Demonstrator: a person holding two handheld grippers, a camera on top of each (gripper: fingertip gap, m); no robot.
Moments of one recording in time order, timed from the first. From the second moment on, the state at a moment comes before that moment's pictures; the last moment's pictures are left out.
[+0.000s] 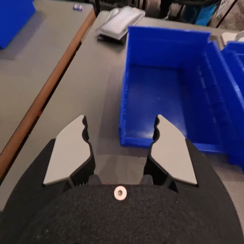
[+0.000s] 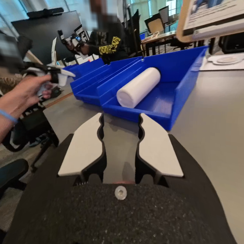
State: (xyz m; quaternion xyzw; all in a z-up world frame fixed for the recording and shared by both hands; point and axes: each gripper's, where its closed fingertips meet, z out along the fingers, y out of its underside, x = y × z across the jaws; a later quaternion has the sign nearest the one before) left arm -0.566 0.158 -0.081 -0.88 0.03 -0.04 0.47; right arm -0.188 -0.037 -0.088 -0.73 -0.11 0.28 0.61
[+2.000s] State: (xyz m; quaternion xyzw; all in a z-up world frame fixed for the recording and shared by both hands) left arm 0.028 0.081 -0.058 -0.80 0.25 -0.15 0.52; right arm 0.199 0.009 -0.038 -0.82 0.15 -0.09 0.54
